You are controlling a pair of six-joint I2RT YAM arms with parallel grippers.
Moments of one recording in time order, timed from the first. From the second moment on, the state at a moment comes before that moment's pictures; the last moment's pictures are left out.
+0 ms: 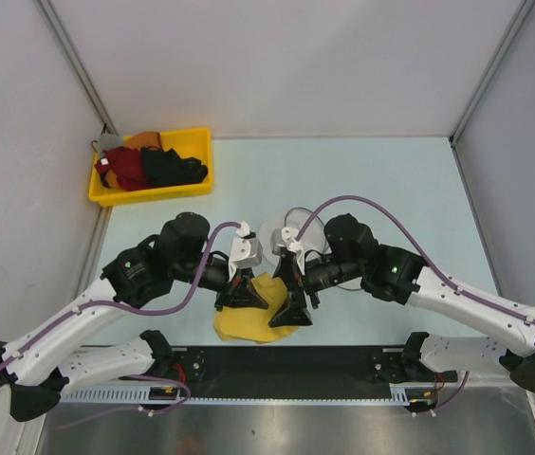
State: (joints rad) left arm -0.89 0.91 1.06 -0.68 0.77 0.11; right arm 1.04 1.10 1.04 -0.31 -0.73 0.04
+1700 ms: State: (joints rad) left arm -0.59 1.59 1.21 -0.26 0.27 -0.42; right arm 0.08 0.97 0.78 -0.41 -0.74 0.44
